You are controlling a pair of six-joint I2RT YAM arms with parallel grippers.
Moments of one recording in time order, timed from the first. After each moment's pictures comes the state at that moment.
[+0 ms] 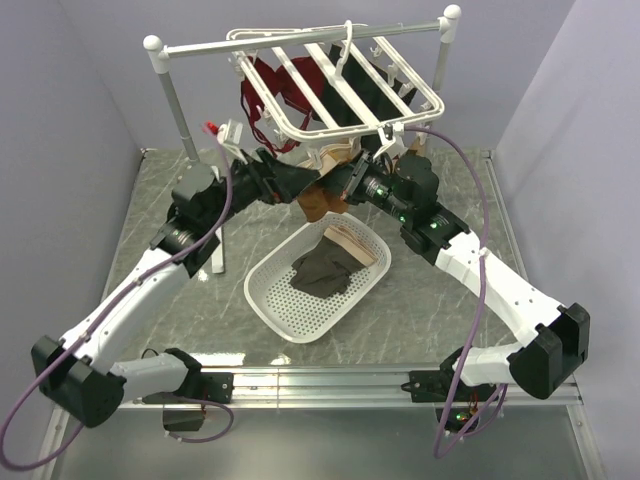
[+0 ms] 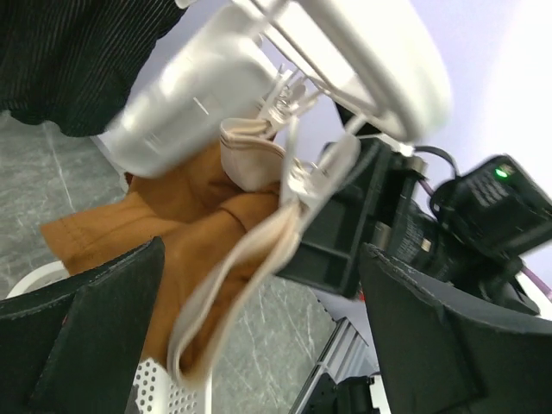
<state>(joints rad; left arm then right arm) -0.52 1.19 1.16 0.15 0.32 -0.76 0.61 1.31 1.23 0.04 -0.21 0.84</state>
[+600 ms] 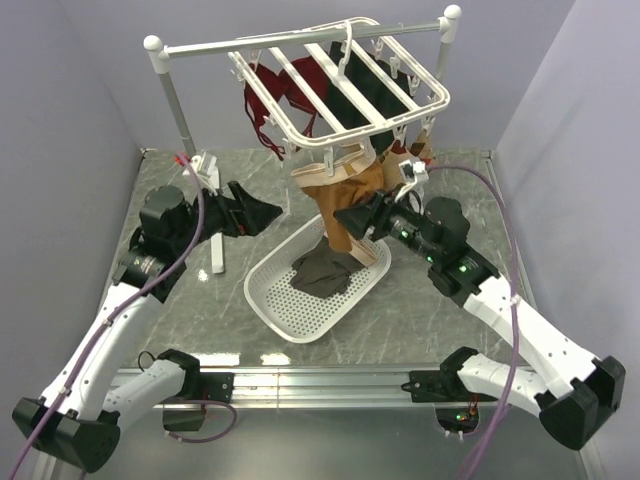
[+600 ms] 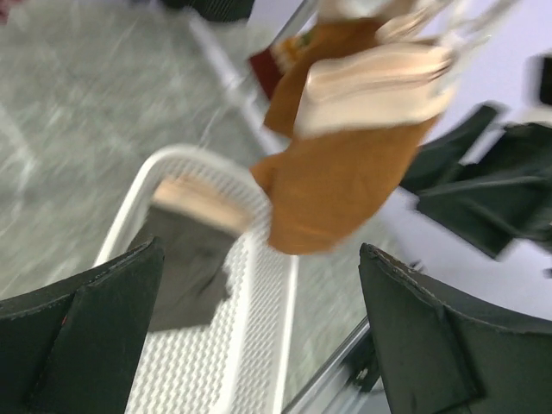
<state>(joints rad) -0.35 0.91 0.99 -0.17 0.40 -0.62 0.60 1.03 0.95 0.05 -0.21 0.59</state>
